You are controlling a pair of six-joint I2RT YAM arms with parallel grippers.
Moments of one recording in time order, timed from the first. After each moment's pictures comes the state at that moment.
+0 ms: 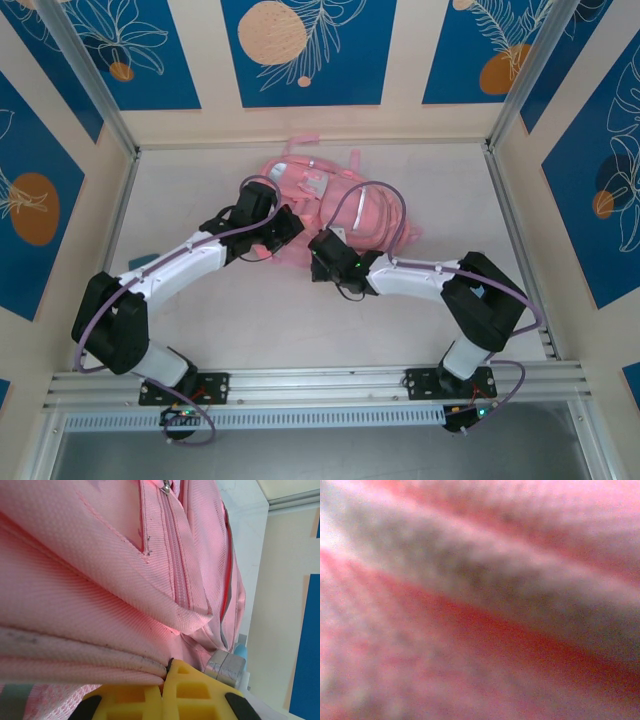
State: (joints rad) left arm -0.59 1.48 1.06 -0.28 0.24 -1.09; right arm 0.89 1.64 0.91 -0.18 0.25 0.71
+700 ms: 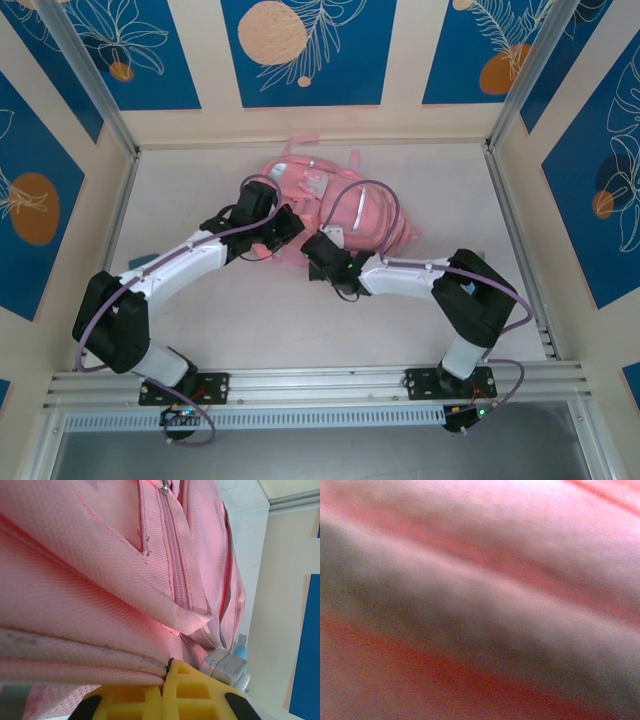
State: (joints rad) left arm -0.59 1.49 1.07 -0.29 0.24 -1.09; right arm 0.91 1.69 0.95 -0.21 0.39 0.73
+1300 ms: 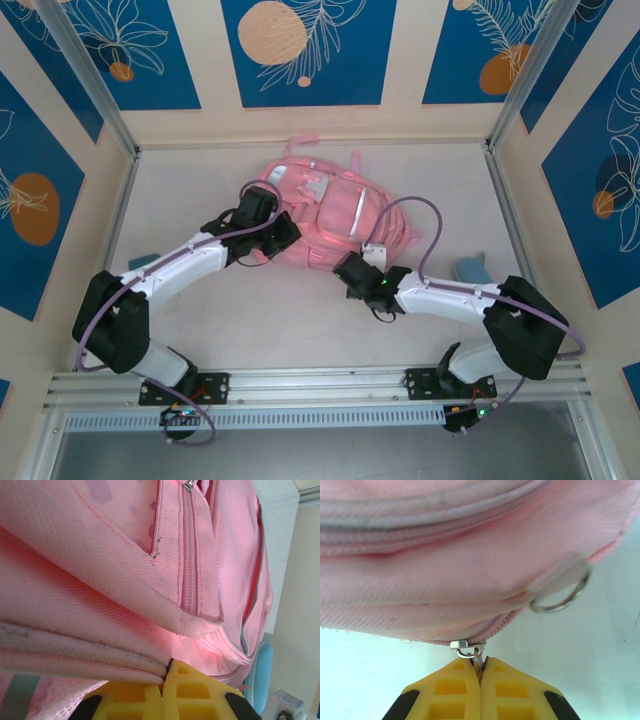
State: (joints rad) left arm -0.58 1.49 1.04 -0.34 0.21 -1.05; right arm 0.89 1.39 0.71 -0.46 0.46 0.89
